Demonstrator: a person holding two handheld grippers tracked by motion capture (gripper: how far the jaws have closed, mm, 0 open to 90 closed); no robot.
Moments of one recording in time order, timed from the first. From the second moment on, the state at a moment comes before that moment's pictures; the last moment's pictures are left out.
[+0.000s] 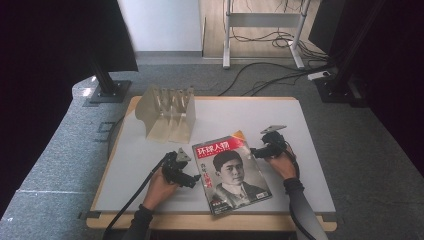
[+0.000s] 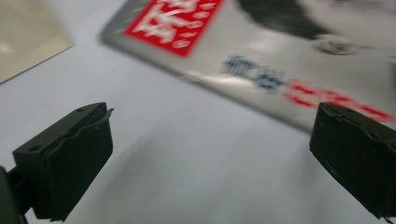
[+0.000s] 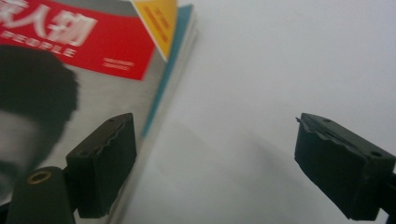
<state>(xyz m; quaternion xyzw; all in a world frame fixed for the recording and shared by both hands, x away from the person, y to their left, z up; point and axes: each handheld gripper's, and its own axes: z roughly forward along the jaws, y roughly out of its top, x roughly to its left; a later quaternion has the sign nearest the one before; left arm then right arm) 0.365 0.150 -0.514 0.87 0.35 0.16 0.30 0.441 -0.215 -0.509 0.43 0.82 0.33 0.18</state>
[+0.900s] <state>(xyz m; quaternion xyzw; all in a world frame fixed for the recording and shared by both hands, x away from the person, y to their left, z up) 0.377 0.143 -0.529 0.86 0.38 0.14 0.32 0.453 -0.189 -0.521 0.47 0.78 0.41 0.03</state>
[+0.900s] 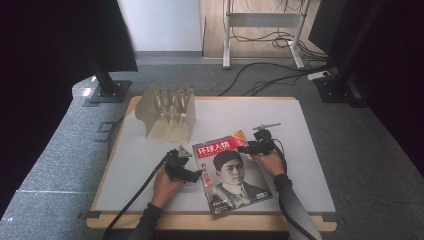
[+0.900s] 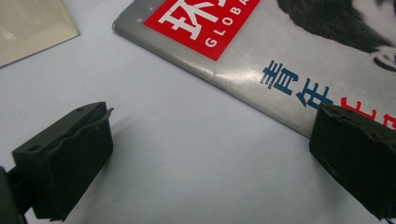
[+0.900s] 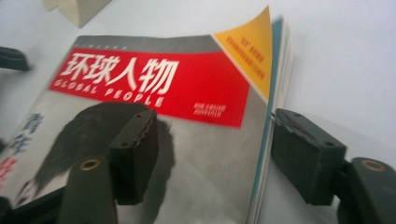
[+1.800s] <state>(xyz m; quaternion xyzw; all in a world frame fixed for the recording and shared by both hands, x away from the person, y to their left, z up) 0.377 0.143 -0.529 0.86 0.38 0.14 0.32 0.447 -0.166 -0.494 0.37 0.85 0.37 0.10</state>
